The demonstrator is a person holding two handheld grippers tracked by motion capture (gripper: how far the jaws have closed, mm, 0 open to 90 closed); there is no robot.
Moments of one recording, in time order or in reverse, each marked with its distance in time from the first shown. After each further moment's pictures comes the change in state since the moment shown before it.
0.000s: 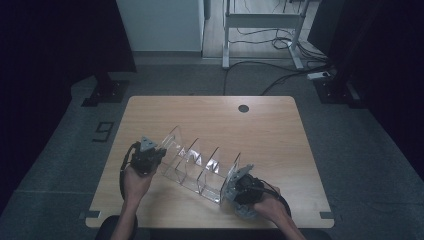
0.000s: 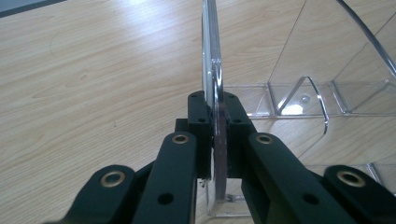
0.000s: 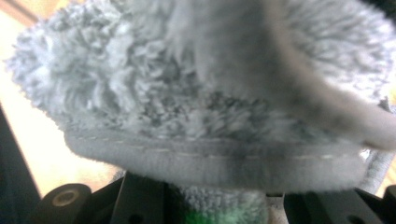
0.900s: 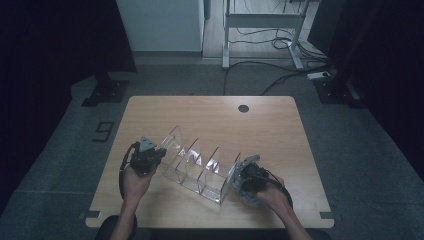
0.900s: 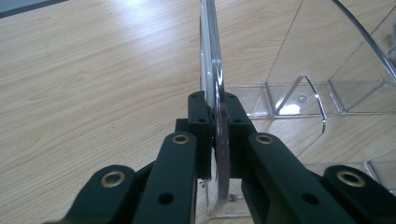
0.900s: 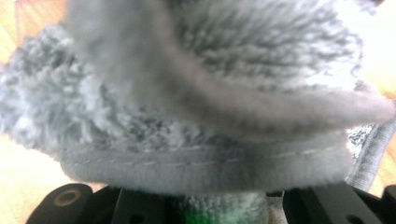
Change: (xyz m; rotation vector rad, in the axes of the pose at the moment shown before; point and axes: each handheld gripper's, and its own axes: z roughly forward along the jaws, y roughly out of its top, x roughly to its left) left arm 0.002 -0.001 -0.001 -0.004 -0.017 0.006; right arm -0.039 0.003 0.001 -0.002 -0.108 0.063
